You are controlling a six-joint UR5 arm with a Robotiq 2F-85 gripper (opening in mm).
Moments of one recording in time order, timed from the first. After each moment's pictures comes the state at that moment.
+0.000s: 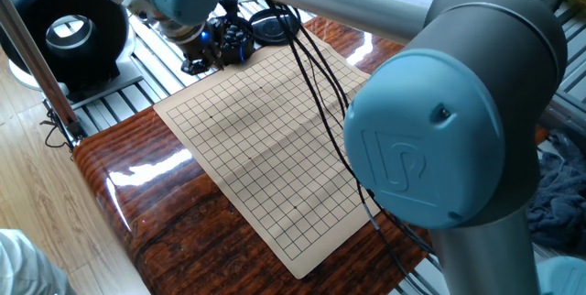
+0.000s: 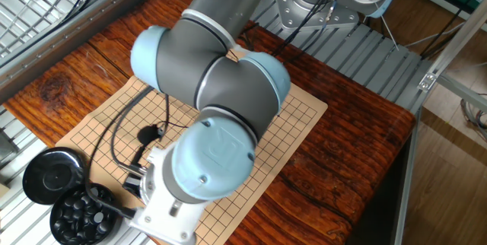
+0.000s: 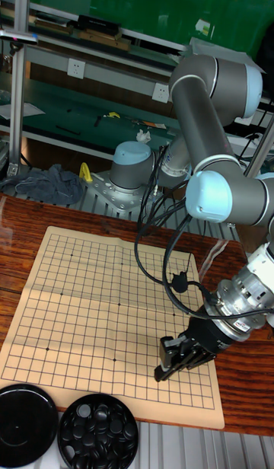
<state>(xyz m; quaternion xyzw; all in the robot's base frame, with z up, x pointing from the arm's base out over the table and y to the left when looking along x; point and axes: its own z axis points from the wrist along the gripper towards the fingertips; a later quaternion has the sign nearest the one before) 0.722 0.100 0.057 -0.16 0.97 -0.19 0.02</state>
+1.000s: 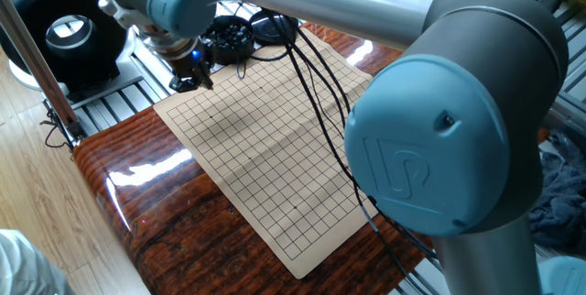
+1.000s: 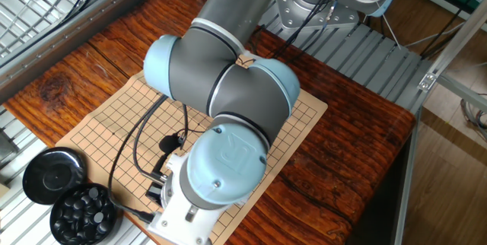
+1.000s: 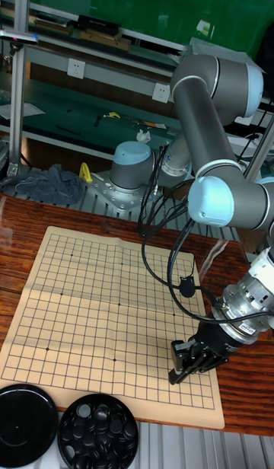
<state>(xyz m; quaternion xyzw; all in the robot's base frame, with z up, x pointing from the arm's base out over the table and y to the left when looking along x) 0.714 0.131 0.039 -0.13 0.98 -0.15 0.03</state>
